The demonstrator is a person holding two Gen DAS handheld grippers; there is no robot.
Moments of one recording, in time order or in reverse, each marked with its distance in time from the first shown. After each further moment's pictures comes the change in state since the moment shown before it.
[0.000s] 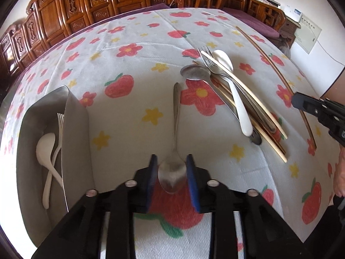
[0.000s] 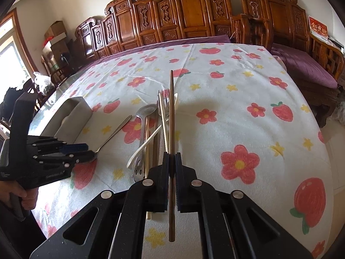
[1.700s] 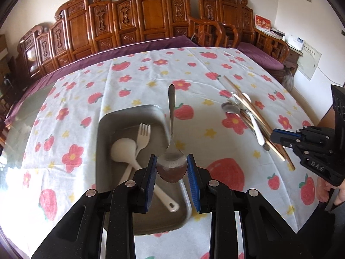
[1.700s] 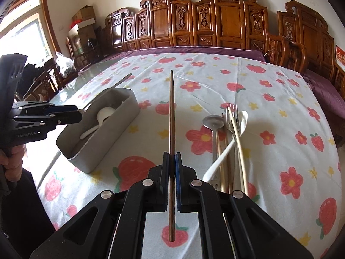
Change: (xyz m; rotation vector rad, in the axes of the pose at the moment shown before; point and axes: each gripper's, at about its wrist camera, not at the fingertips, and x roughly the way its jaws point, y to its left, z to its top) left arm -0.102 0.099 -0.030 -0.079 -0.198 0.044; right arm 0.001 0.112 0.009 -0.158 -0.017 0.085
